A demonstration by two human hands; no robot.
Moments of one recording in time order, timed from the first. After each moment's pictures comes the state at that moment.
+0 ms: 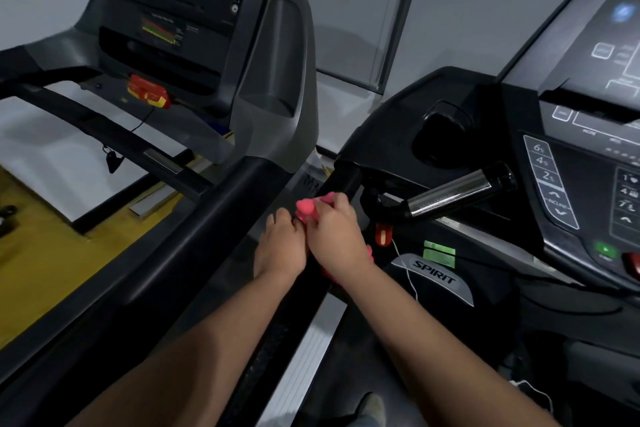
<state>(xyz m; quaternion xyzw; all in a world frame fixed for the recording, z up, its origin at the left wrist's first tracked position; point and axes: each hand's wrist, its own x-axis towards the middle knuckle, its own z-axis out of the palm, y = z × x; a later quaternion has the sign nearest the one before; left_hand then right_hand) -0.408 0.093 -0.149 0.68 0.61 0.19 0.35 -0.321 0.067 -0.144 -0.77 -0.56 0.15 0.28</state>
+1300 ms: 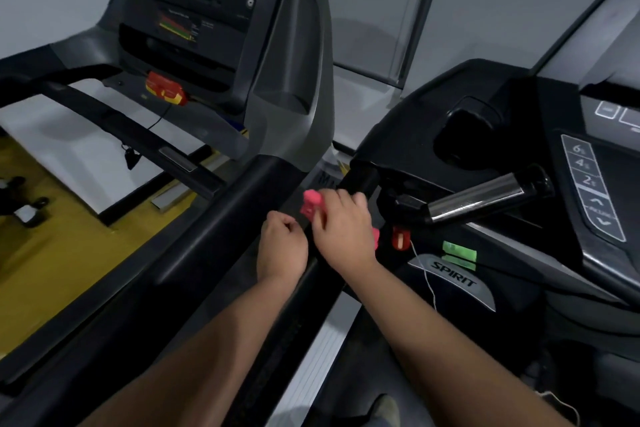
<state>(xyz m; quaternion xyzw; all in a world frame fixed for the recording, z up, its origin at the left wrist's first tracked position) -0.416 0.106 -0.164 0.58 0.65 0.30 0.39 -0.319 0.091 -0.165 -0.73 -0.62 -0.03 0.29</state>
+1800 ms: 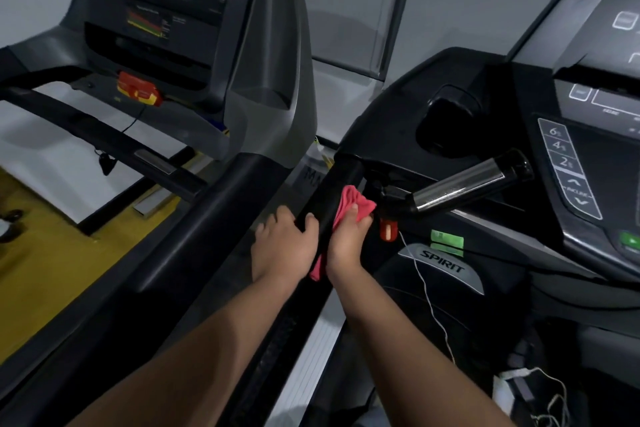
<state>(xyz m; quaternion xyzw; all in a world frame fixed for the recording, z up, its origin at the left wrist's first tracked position) -0.401 0.095 -0.154 0.71 0.63 0.17 0.28 -0.317 0.096 -0.194 -0.64 -0.04 0.35 0.68</state>
